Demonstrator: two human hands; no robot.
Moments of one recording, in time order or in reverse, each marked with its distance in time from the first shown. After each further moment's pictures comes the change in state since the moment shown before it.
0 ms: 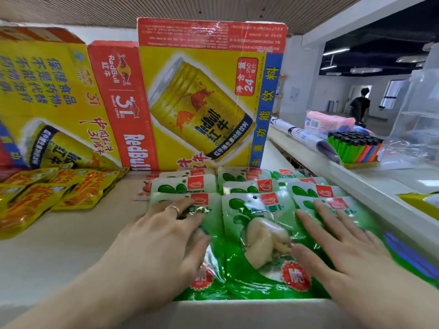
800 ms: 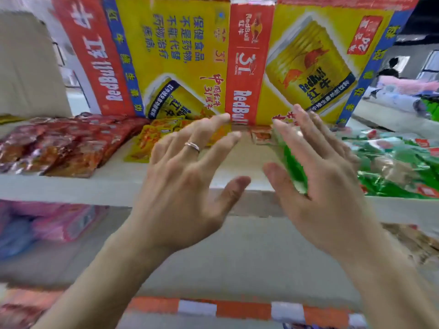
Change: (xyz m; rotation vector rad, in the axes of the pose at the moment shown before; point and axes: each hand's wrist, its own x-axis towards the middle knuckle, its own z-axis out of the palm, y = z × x) left_hand -0.134 -0.191 -0.015 -0.087 0.584 0.238; right_hand -0.040 -0.276 0.025 0.363 0.833 -0.380
